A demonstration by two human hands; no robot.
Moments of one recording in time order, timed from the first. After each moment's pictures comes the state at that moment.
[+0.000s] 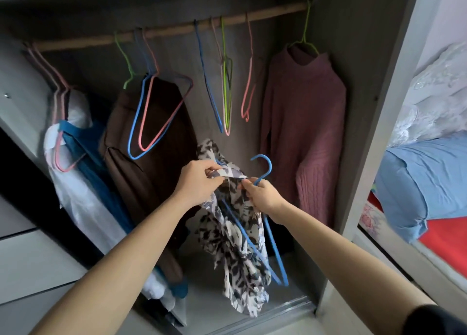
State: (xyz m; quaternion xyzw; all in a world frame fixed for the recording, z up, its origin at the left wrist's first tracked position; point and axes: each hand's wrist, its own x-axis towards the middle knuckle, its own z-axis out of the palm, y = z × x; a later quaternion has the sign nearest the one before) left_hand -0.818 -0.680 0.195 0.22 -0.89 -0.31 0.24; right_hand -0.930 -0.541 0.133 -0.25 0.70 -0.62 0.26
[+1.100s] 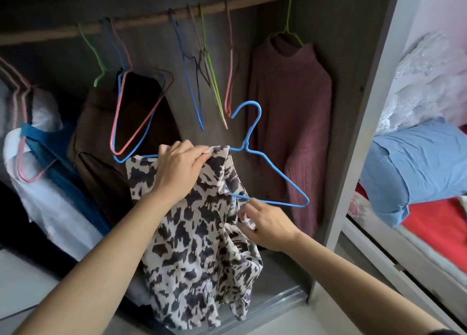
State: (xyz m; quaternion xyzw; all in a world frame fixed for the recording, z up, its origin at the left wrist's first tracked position) left_hand -0.840 -0.700 0.203 0.08 -0.93 0.01 0.36; right_hand -0.938 -0.492 0.057 -0.57 0.76 -0.29 -0.12
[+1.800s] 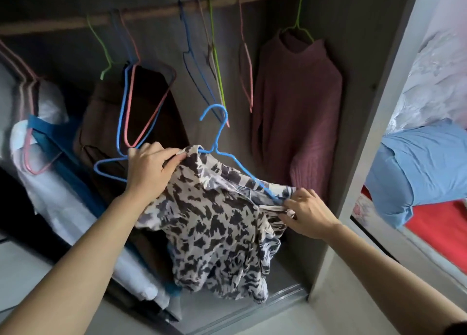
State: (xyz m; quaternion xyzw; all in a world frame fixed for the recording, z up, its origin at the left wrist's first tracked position) left_hand -0.804 -0.766 0.190 0.12 -0.92 0.04 0.38; right_hand -1.005 -0.435 0.035 -0.51 0.83 -0.14 -0.16
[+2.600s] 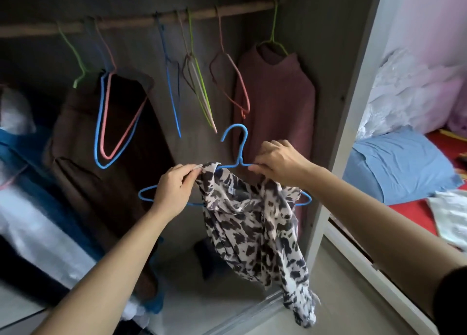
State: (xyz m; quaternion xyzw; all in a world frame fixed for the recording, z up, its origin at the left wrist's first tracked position) left_hand -0.850 -0.706 0.153 0.09 -0.89 -0.30 0.34; right_hand -1.028 -0.466 0.187 -0.53 0.83 -0.05 -0.19
